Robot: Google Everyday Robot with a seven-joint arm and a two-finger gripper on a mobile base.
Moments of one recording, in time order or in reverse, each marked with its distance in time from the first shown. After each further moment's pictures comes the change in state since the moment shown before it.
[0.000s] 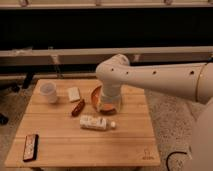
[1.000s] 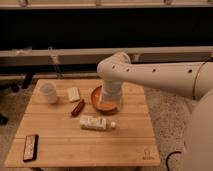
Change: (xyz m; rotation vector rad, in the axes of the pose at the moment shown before) arm -0.018 -0.008 -0.001 0.001 -0.005 -0.019
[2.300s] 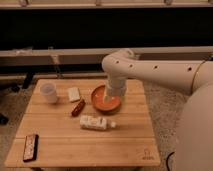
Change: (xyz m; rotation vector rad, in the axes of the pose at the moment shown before) arm -0.031 -0.021 0.000 0.021 -0.004 -0.035
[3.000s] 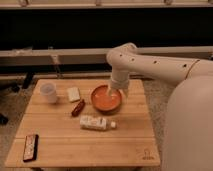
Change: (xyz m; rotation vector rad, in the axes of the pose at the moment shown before) arm -0.049 -0.019 0.004 0.013 0.001 -0.016
